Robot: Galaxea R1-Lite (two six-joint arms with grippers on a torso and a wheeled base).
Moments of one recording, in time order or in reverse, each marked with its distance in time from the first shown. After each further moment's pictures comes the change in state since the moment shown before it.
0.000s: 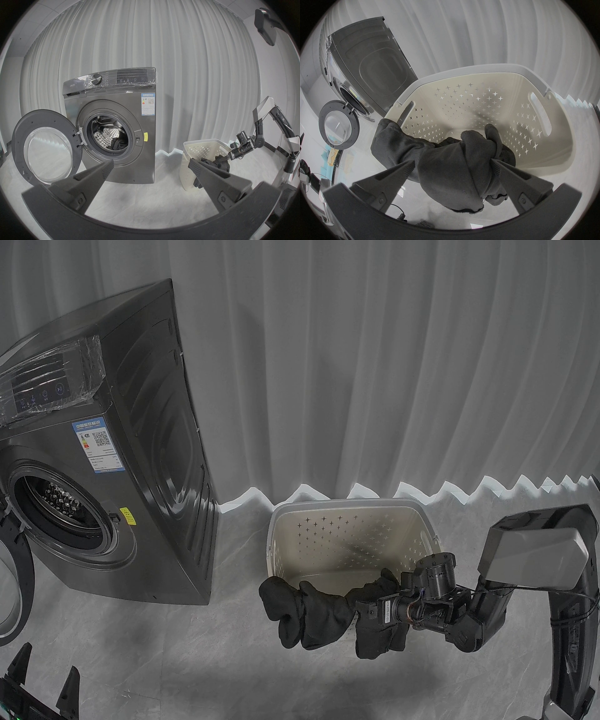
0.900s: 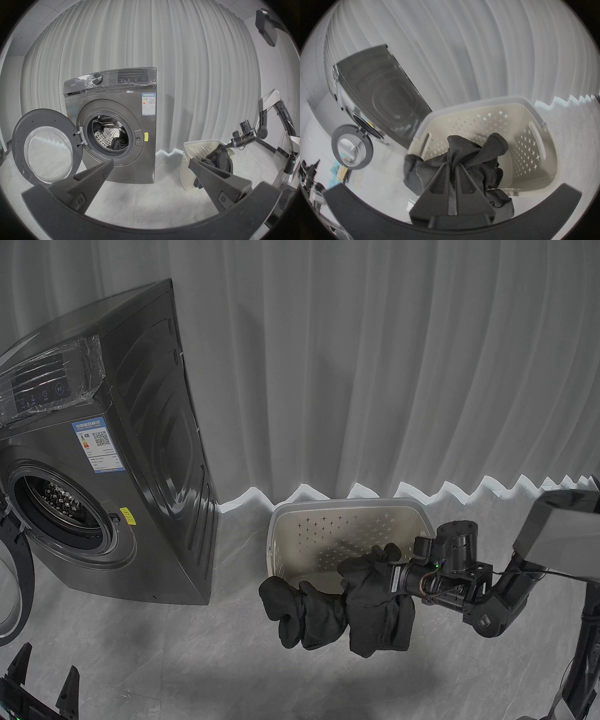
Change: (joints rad) left arm 0.000 0.000 0.000 0.000 0.004 -0.006; right arm 0.002 -0.192 0.008 0.005 0.036 0.097
